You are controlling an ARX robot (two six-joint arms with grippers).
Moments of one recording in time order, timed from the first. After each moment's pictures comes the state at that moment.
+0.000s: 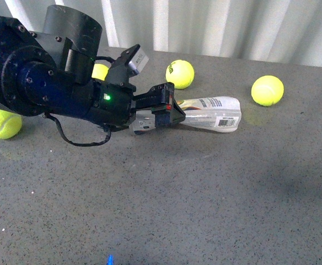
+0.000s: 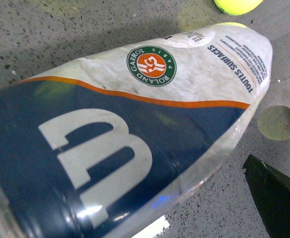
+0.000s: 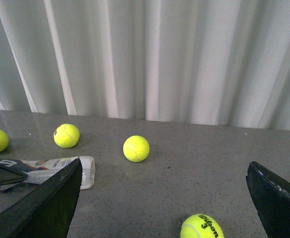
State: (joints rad) left arm -0.31 2.27 1.17 0.40 0.55 -0.22; right arm 0.00 0.00 0.01 0.00 0.00 0.00
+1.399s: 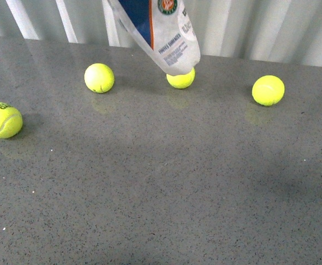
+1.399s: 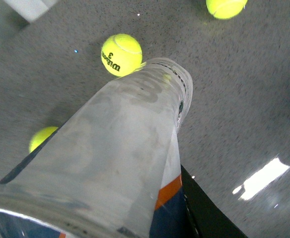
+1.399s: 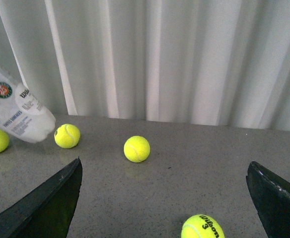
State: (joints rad) left arm -0.38 2.08 2.03 -0.90 0.18 0.43; right arm 0.00 0.00 0.01 0.00 0.00 0.00
